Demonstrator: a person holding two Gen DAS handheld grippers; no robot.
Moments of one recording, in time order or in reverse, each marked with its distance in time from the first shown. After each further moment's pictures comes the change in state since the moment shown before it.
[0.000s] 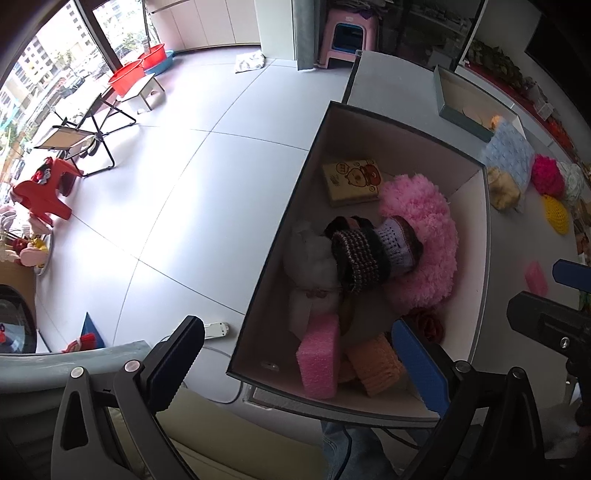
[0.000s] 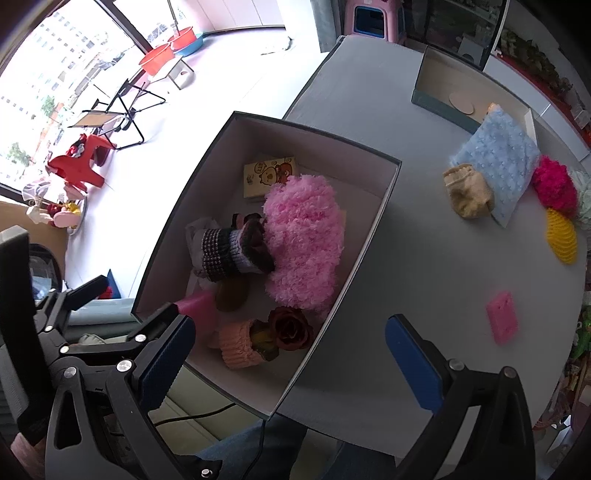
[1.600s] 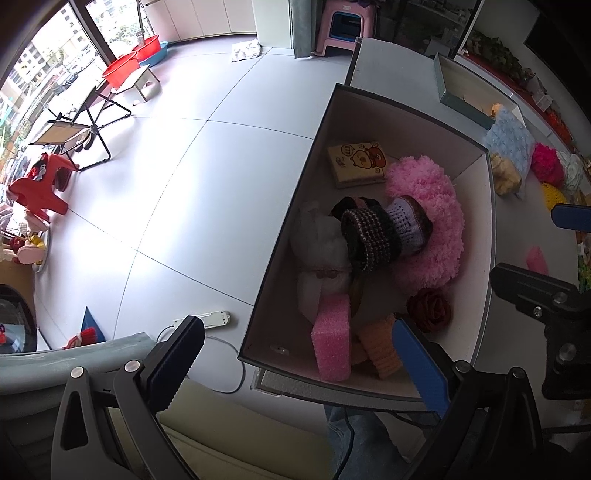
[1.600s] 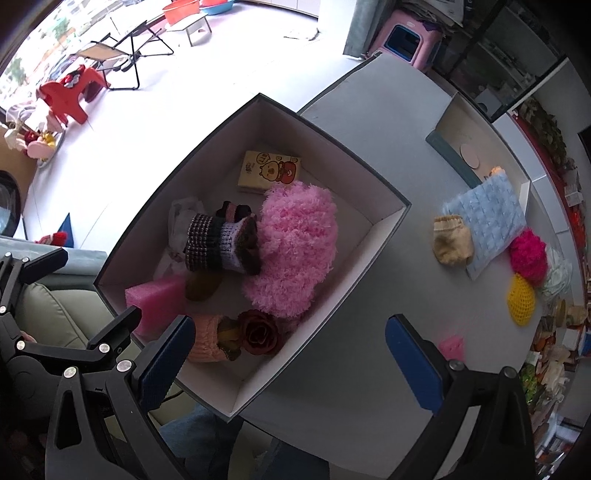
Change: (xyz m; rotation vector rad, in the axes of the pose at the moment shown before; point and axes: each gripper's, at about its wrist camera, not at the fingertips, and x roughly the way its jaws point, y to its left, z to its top) left arm 0.006 0.010 -0.007 0.018 0.049 -0.007; right arm 0.014 0.041 0.019 -0.259 0.081 -0.194
